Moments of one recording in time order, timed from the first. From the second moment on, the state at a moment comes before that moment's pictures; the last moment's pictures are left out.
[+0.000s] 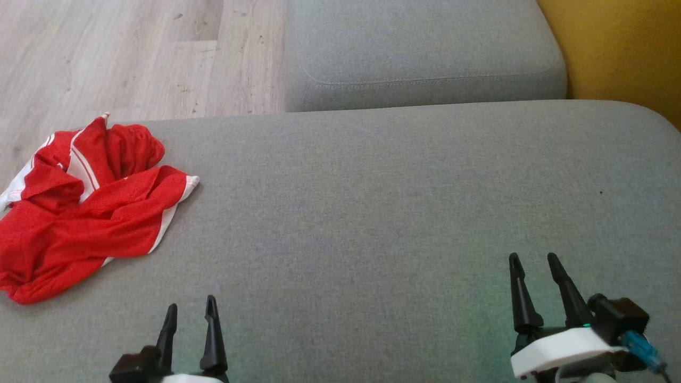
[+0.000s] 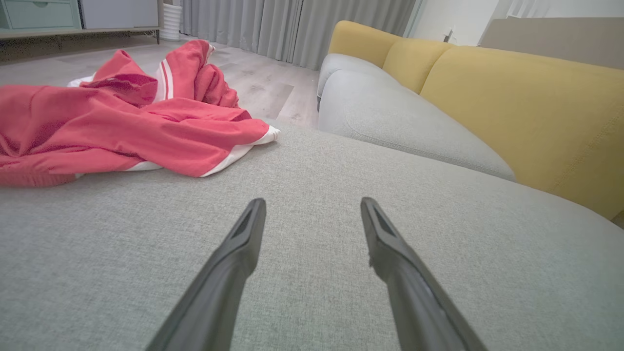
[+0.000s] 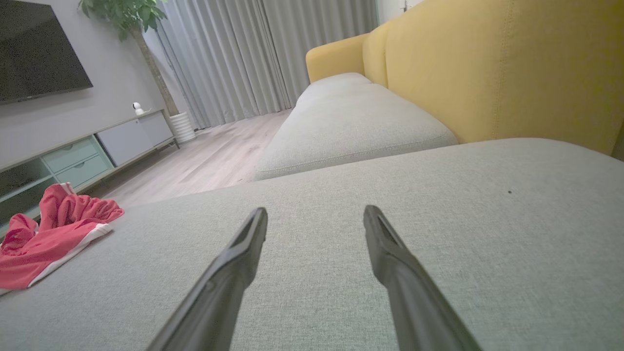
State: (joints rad) left arm 0.11 0.05 -0.14 0.27 -0.37 0.00 -0.18; right arm 0.08 -0.04 0.06 0.25 0.25 0.12 -0.19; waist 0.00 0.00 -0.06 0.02
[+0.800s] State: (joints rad) left arm 0.15 0.06 -0.19 0.28 -0.18 0.04 -0.22; right arm 0.10 -0.04 0.09 0.24 0.00 0.12 -0.25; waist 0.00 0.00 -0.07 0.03
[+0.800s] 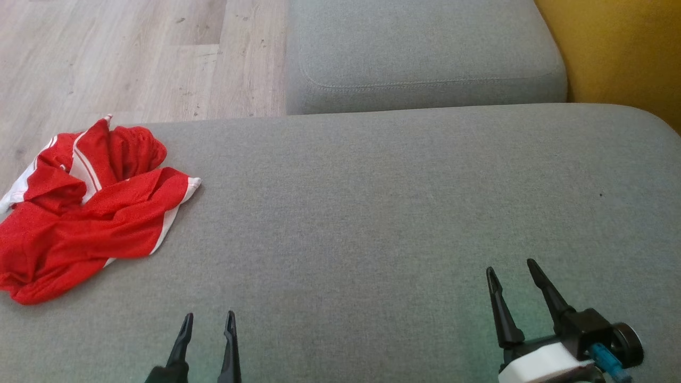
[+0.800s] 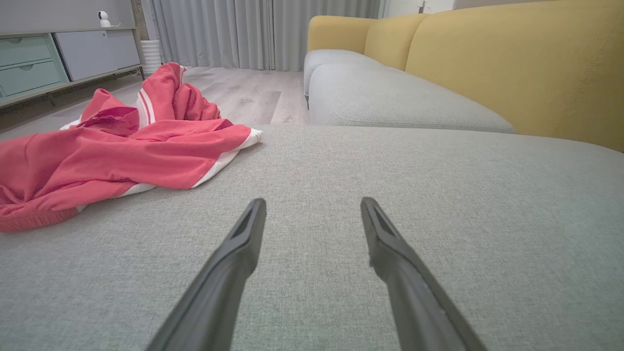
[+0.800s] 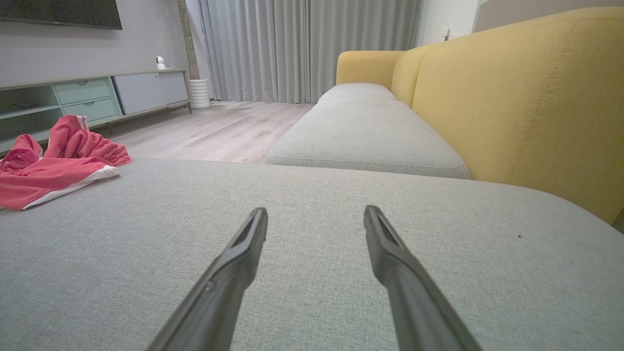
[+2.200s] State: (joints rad) left arm 0.14 0.11 -0.20 0.23 -0.20 0.08 -0.20; right arm 0.10 -0.04 0.09 0.23 0.03 0.12 -0.25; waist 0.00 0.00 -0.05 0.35
